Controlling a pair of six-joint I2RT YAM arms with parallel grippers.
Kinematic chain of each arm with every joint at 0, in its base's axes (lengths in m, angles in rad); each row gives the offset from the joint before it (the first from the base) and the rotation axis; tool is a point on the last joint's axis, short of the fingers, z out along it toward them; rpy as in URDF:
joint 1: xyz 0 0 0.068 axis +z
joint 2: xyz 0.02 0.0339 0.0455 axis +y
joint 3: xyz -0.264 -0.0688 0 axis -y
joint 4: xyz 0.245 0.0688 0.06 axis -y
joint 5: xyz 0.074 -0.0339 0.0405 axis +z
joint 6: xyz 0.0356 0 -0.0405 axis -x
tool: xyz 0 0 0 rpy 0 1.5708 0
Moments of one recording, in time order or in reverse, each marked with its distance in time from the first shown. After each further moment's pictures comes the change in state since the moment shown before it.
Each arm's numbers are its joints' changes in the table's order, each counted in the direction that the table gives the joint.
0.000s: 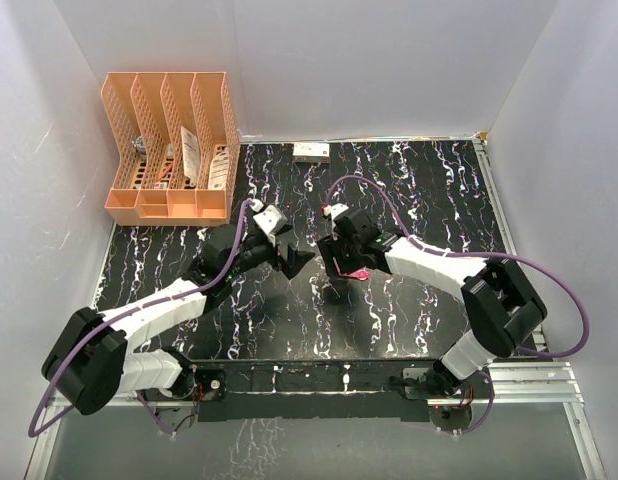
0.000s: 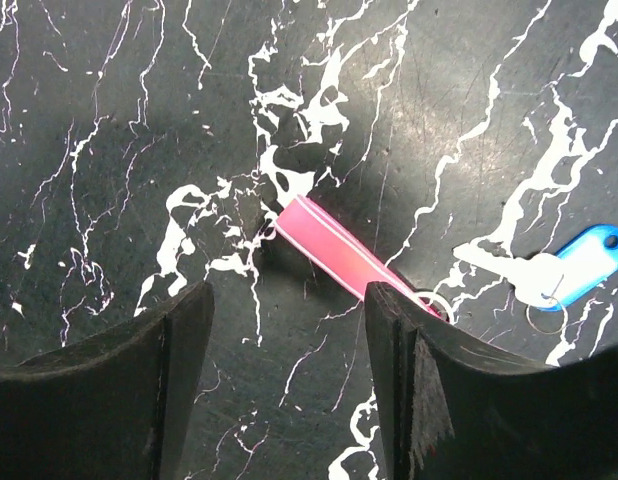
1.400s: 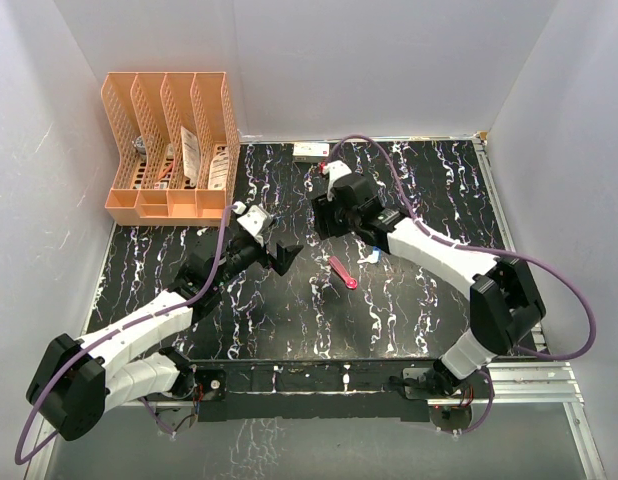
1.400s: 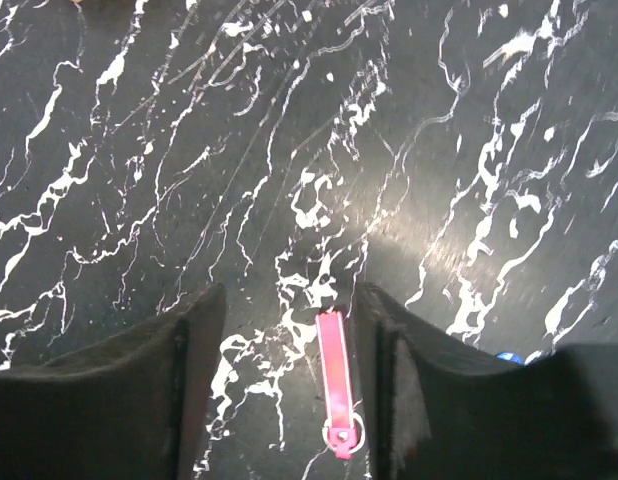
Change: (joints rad) left arm 0.000 -0.161 -0.039 -0.062 0.152 -0.022; right arm -0.027 0.009 0.196 0.082 -0.064 -0.009
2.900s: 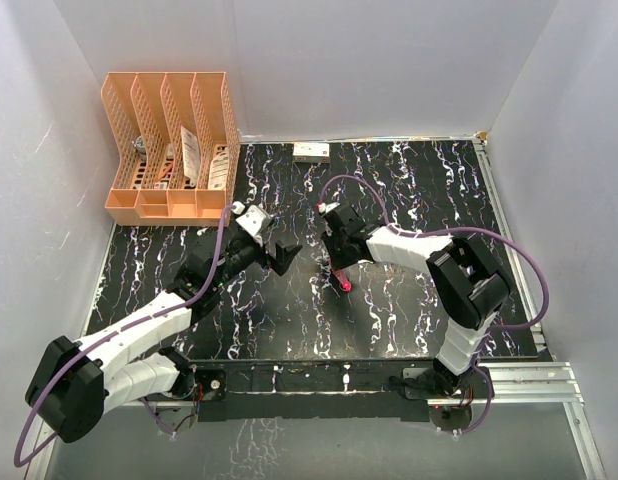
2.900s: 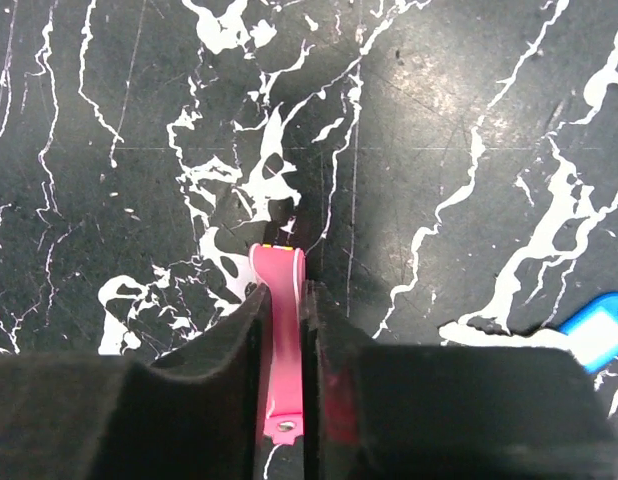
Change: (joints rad) left arm 0.000 -0.012 0.000 -0.014 0.011 0.003; right arm -0.002 0.208 -0.094 -0.045 0.029 -0.011
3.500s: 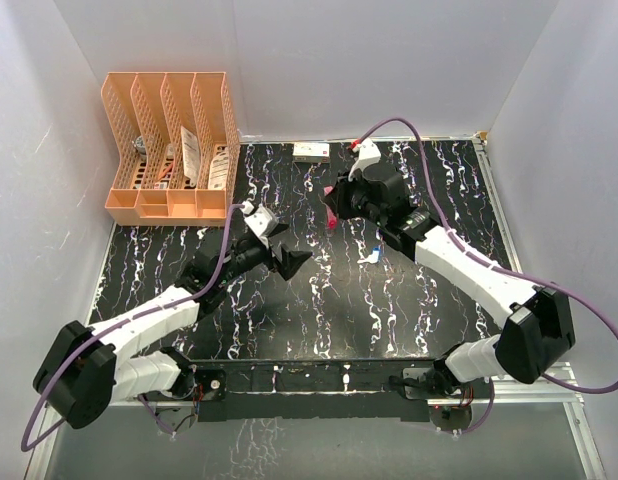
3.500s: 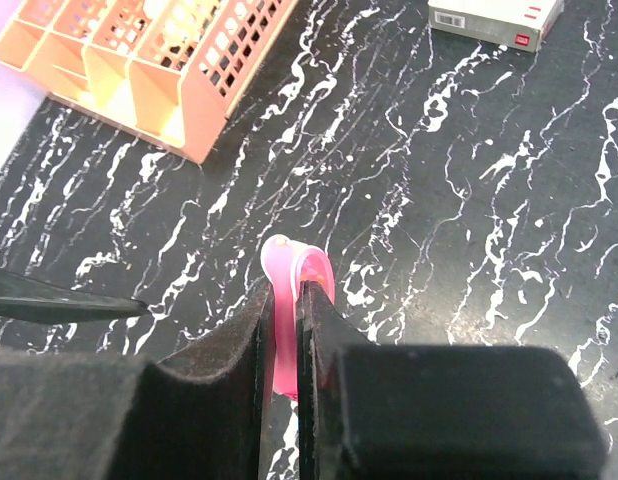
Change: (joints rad) left arm 0.000 0.076 0.000 0.089 -0.147 0.050; right arm -0.049 -0.390 0.082 0.187 0.015 -0.107
